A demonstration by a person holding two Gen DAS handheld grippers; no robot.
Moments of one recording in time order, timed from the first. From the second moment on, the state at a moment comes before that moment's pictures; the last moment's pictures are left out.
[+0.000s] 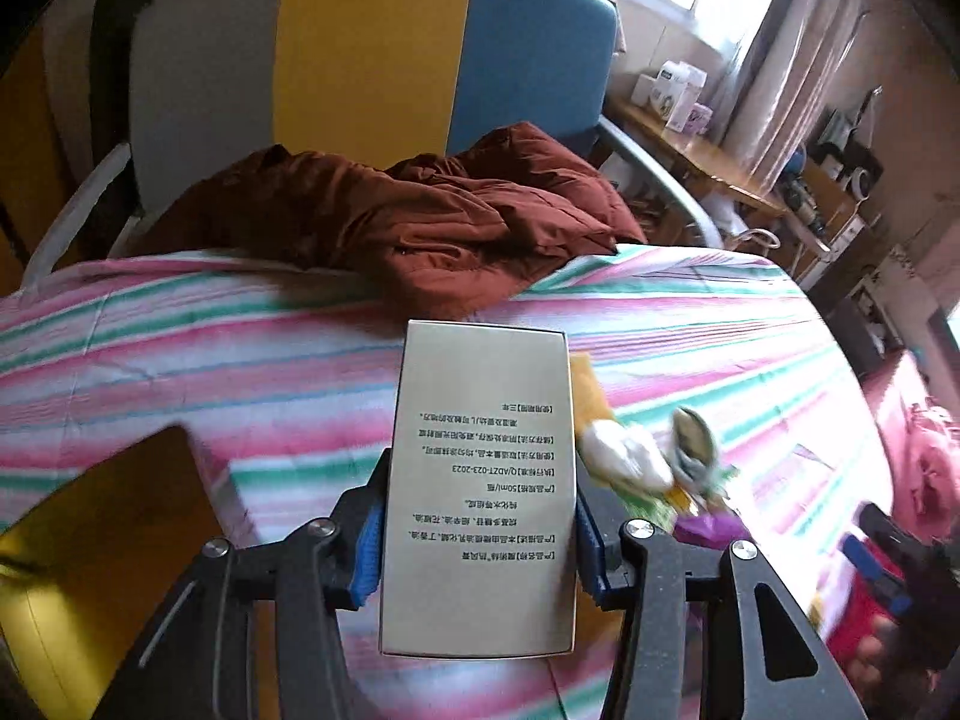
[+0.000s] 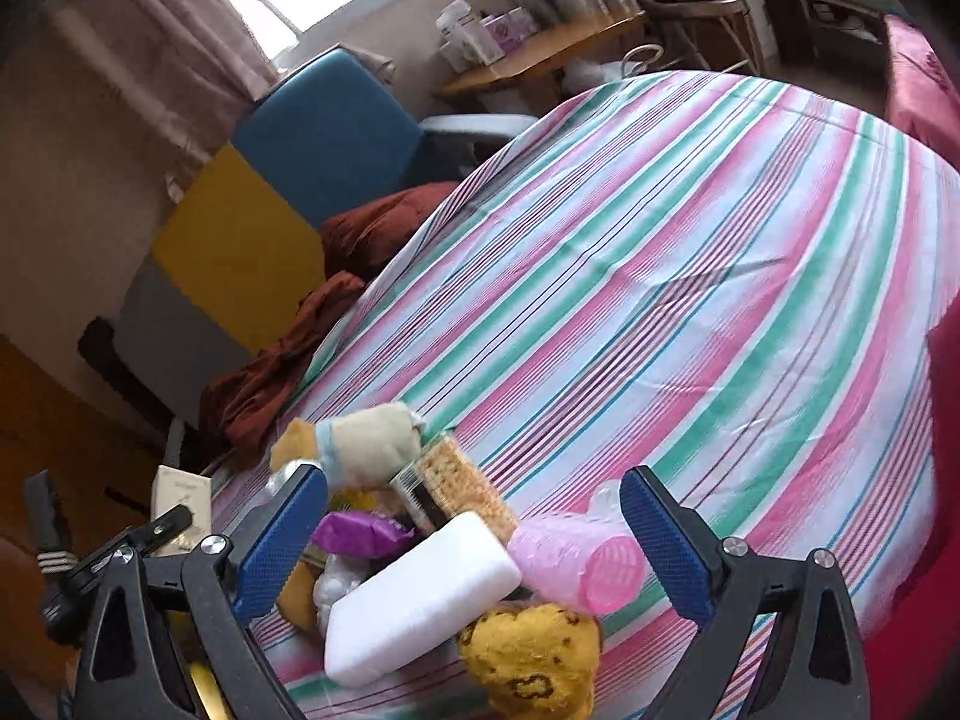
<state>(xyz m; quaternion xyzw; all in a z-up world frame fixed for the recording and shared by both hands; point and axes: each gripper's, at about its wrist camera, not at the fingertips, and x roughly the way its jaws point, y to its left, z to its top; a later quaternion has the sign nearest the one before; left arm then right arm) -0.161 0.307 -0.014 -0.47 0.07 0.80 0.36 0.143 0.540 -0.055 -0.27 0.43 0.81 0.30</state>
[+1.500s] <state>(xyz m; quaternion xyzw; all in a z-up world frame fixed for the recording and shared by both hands) -0.079 -0.034 -0.052 -0.49 -0.04 0.85 0.19 0.022 0.313 0.043 -0.38 0.12 0.92 0.01</state>
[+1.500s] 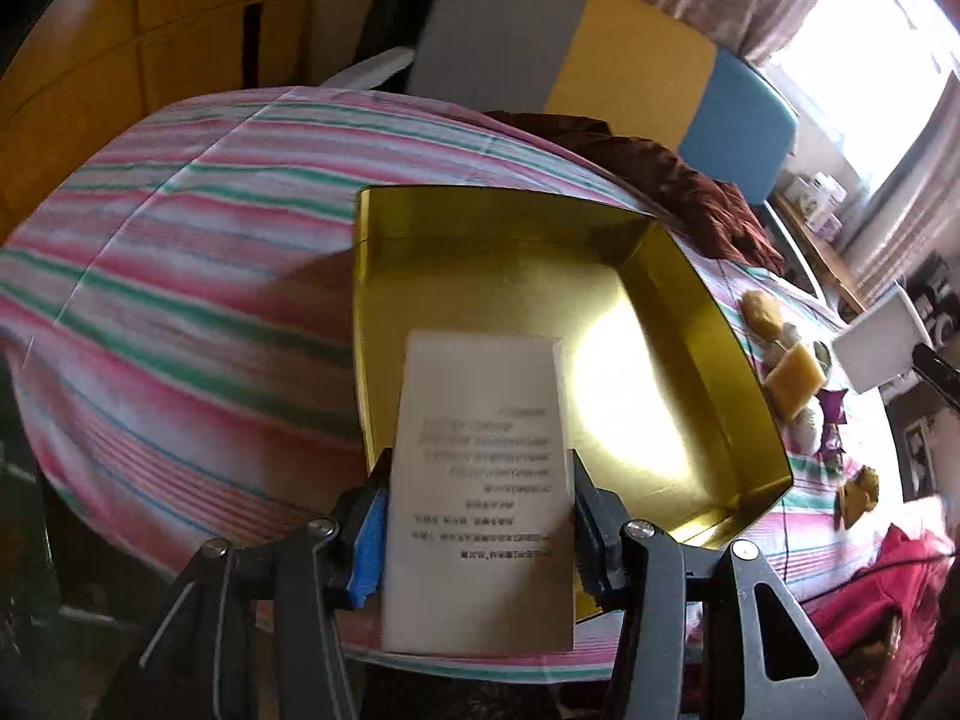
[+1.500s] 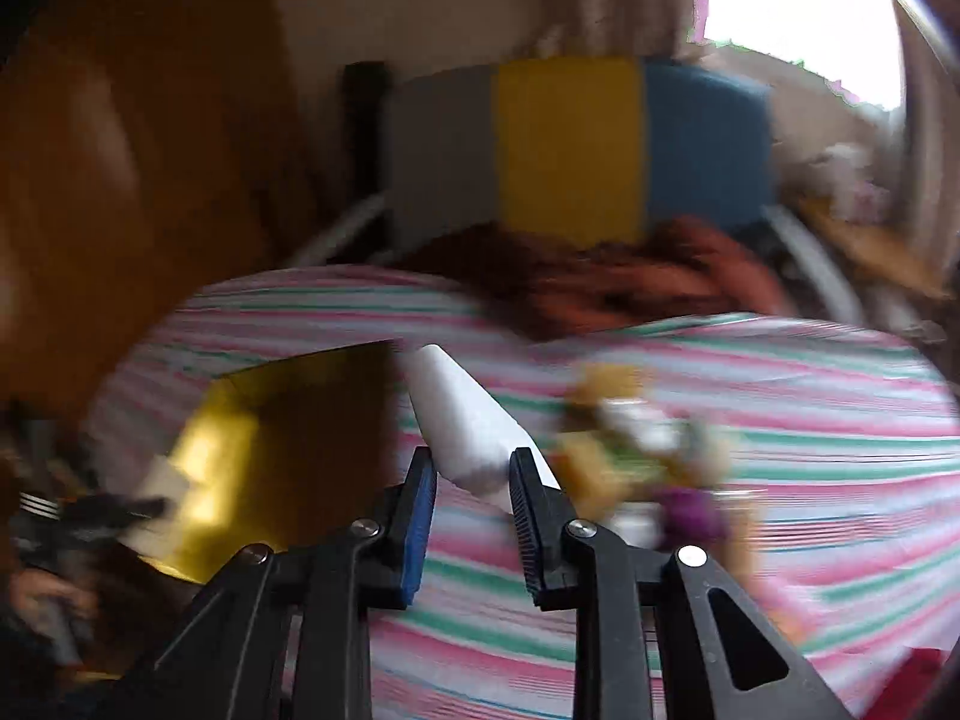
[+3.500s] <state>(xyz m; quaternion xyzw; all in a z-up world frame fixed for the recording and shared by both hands) -0.042 0.019 -0.007 -0.37 0.03 0.91 0.17 0.012 0.220 -0.027 -0.40 0.07 0.91 0.04</state>
